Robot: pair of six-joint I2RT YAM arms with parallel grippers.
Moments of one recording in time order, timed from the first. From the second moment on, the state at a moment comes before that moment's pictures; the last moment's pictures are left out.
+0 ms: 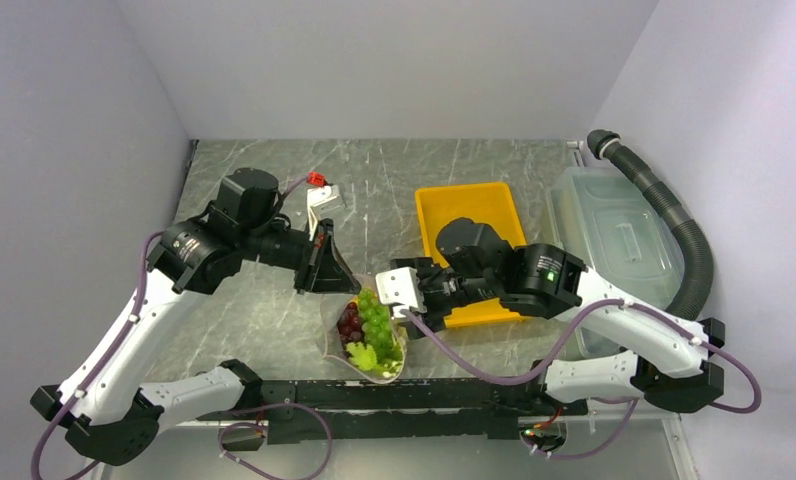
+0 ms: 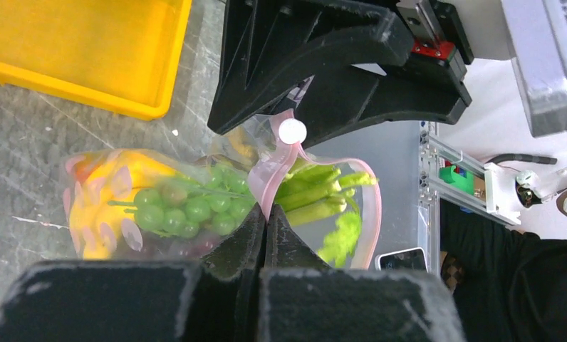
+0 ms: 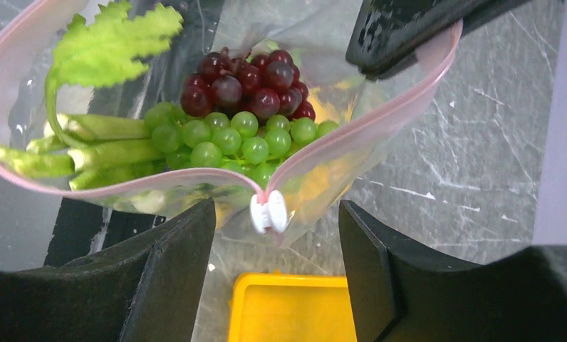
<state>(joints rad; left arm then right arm) -0.62 1.06 1.44 -0.96 0.90 -0.08 1.16 1.13 1.39 -0.88 -0.31 -0.64</state>
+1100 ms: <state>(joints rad) -0.63 1.05 1.40 -0.95 0.88 -0.08 1.28 1.21 1.46 -0.93 -0.17 -0.63</state>
